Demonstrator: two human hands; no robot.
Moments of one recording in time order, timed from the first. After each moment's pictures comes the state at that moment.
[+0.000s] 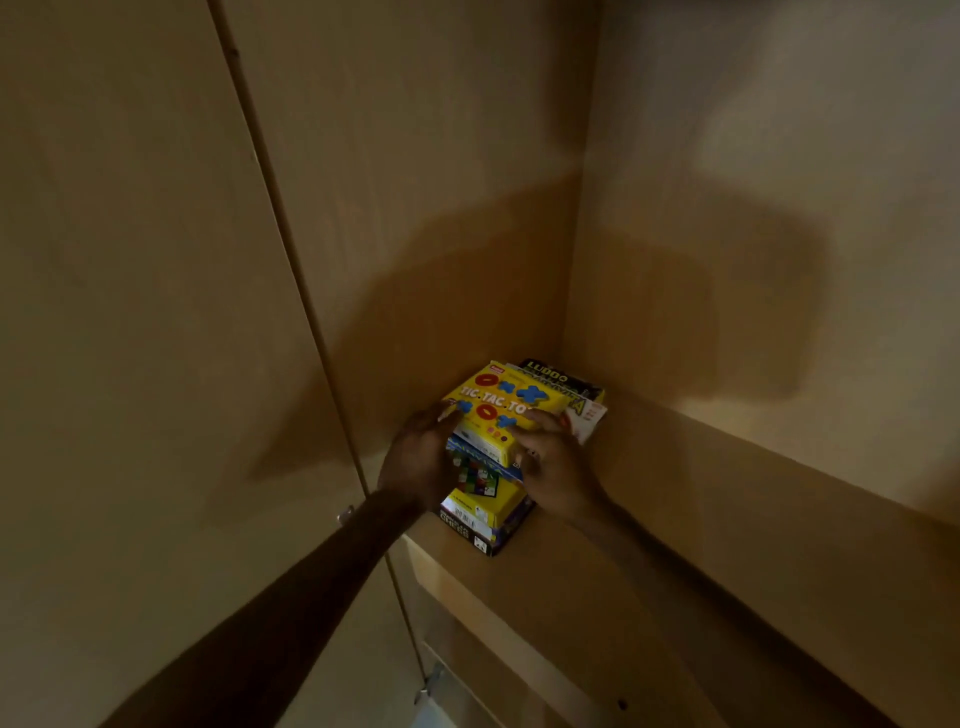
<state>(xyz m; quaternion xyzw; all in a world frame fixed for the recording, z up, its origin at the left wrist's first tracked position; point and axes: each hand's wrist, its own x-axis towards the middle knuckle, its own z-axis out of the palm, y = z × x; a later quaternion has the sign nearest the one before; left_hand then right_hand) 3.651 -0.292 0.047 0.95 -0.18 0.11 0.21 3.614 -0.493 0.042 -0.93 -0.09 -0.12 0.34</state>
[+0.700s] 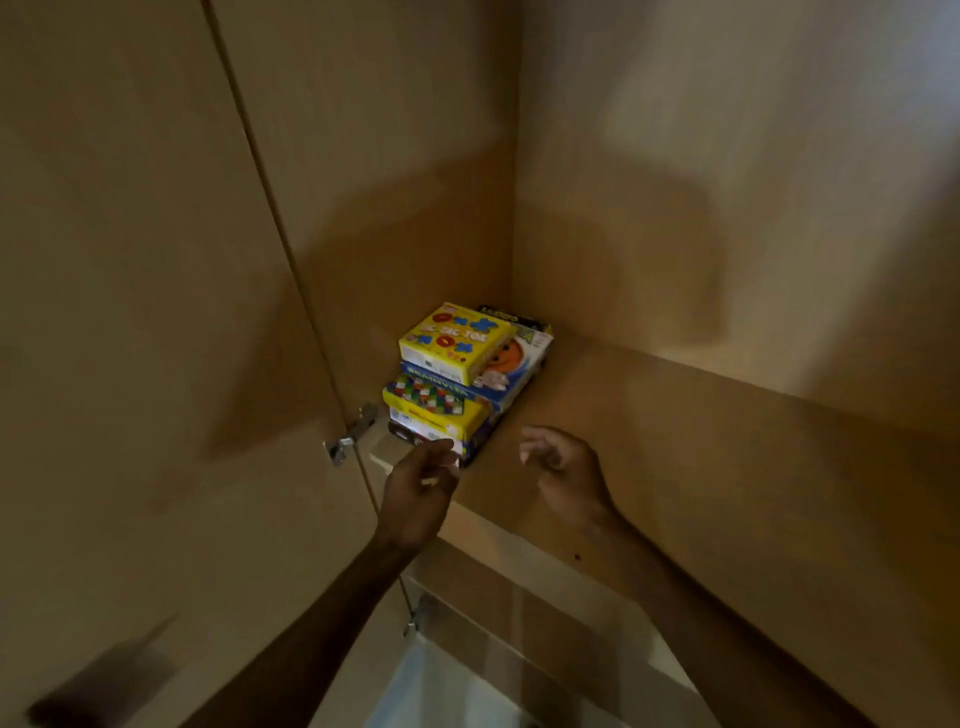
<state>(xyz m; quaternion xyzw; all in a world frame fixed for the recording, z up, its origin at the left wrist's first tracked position) 3.504 -0.293 0.001 0.82 -0.09 0.02 0.56 3.464 -0.488 0.016 -0.82 0.08 -0.14 0.55</state>
